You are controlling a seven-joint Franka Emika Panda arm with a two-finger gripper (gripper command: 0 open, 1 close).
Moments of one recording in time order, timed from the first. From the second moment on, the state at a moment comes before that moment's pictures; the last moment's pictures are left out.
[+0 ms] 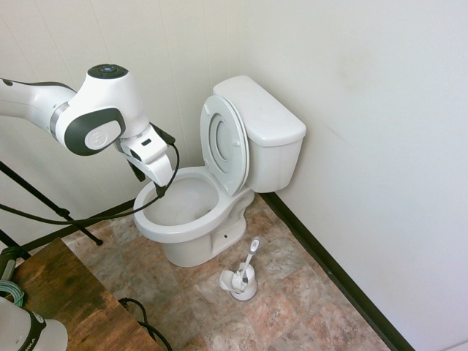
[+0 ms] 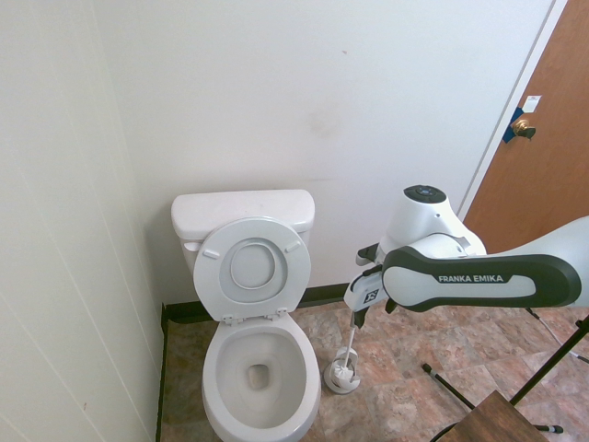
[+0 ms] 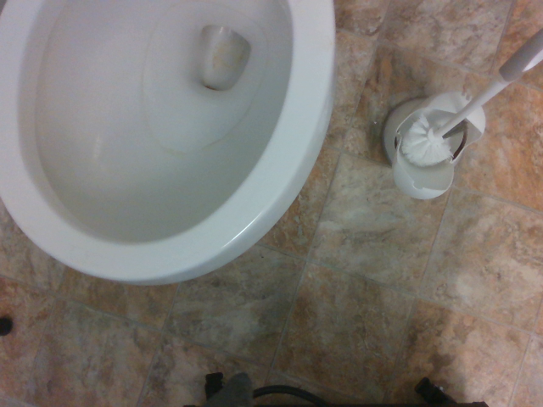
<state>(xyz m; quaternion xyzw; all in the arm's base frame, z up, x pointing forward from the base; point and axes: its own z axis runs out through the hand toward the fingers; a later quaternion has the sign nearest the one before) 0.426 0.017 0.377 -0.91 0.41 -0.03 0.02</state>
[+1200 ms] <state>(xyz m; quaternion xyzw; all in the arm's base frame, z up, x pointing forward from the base) 0.614 -0.105 0.240 -0.77 0.63 -0.03 -0.04</state>
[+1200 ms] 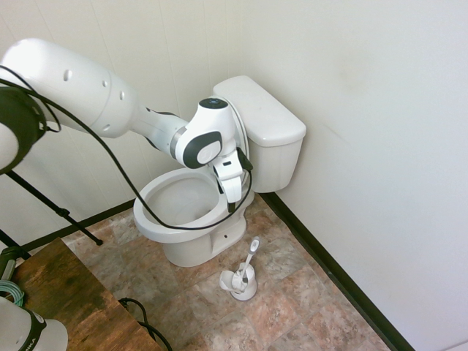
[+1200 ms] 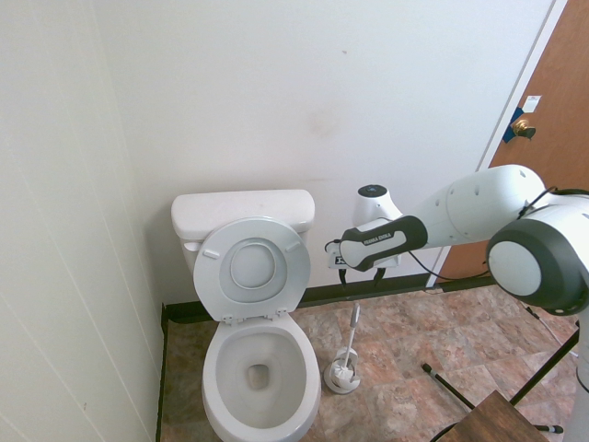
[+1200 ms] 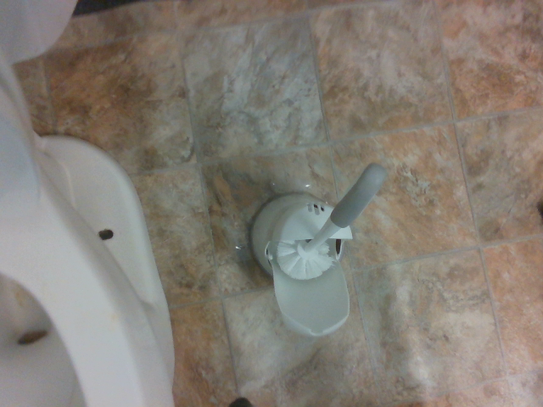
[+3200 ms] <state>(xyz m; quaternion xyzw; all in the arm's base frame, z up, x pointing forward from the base) 0.689 -0.208 0.036 -0.58 0.81 0.04 -0.06</state>
